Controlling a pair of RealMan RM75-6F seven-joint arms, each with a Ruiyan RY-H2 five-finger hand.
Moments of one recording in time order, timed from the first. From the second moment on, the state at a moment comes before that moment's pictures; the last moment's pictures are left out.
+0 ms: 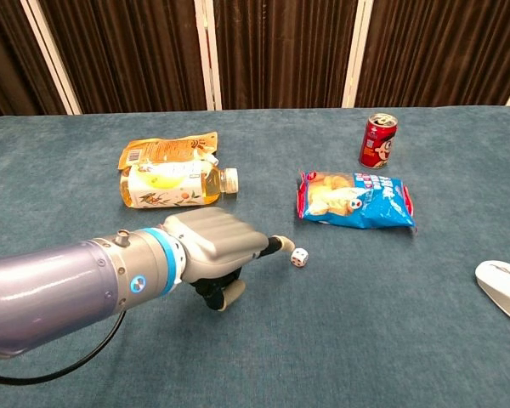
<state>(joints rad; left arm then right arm) -0.97 -1.80 -0.12 -1.66 0.64 0.96 1.11 0.04 -1.07 0.10 -1.54 -1.39 1.43 0.16</state>
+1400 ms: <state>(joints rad) -0.87 -1.63 0.08 -1.84 0.98 1.23 0.92 0.04 -1.08 0.09 -1.55 -1.42 1.45 0.12</state>
